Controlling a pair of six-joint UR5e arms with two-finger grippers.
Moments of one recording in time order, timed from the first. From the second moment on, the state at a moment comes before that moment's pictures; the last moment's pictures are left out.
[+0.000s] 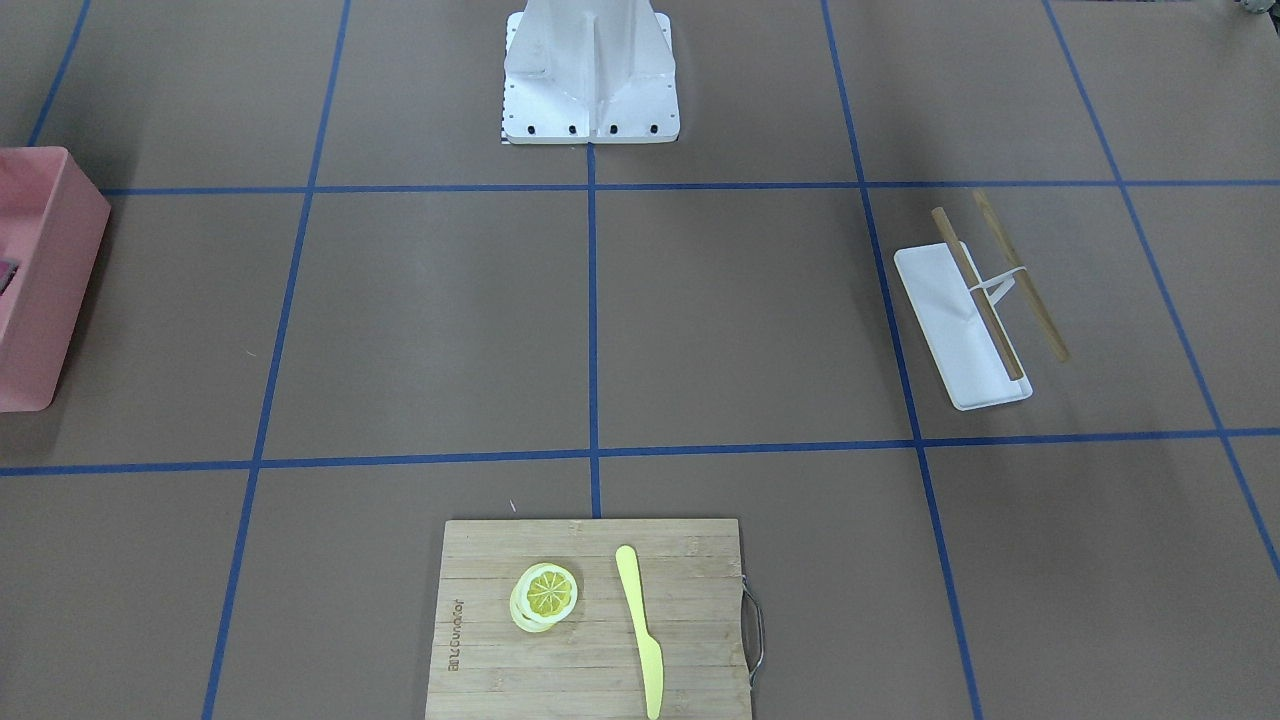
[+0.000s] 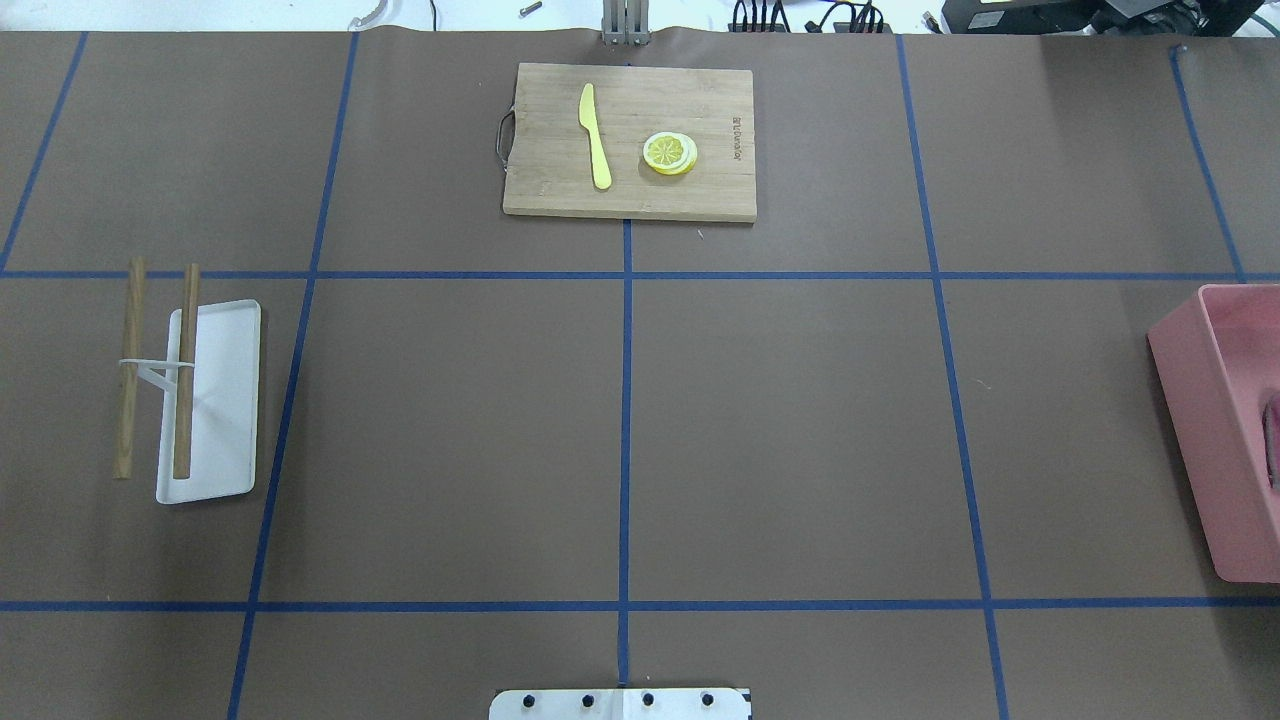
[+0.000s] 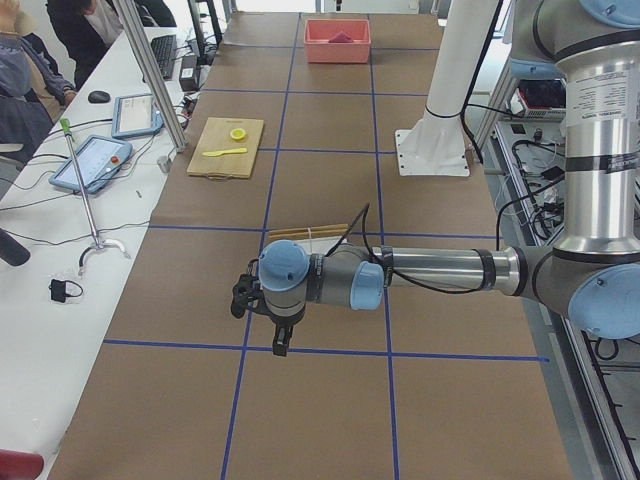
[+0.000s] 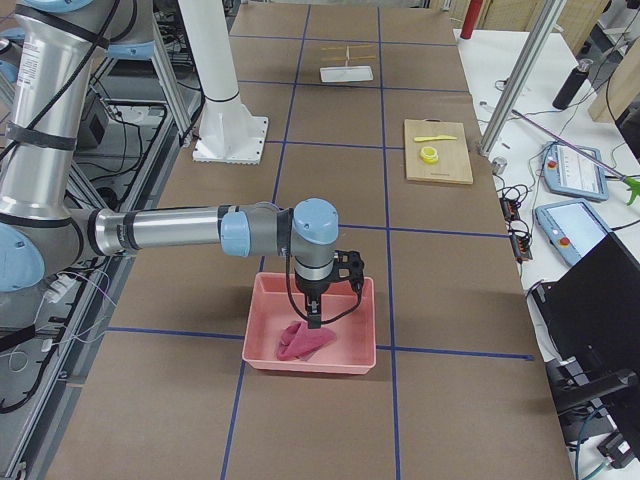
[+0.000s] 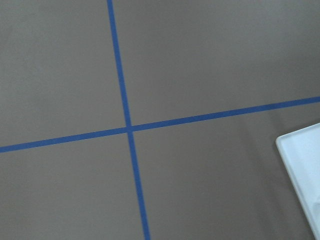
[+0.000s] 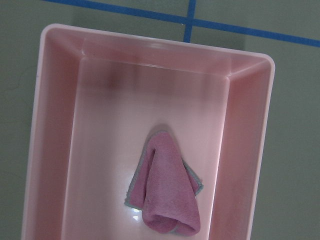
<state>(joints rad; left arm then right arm) -1.58 -1.47 -1.67 -1.67 -2.43 0.03 1.49 -1.85 1.95 -1.63 2.27 -0.04</state>
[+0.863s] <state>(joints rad) -1.56 -1.46 -1.70 -1.66 -2.51 -0.17 1.50 -1.86 1.95 -1.63 2.27 -0.05</state>
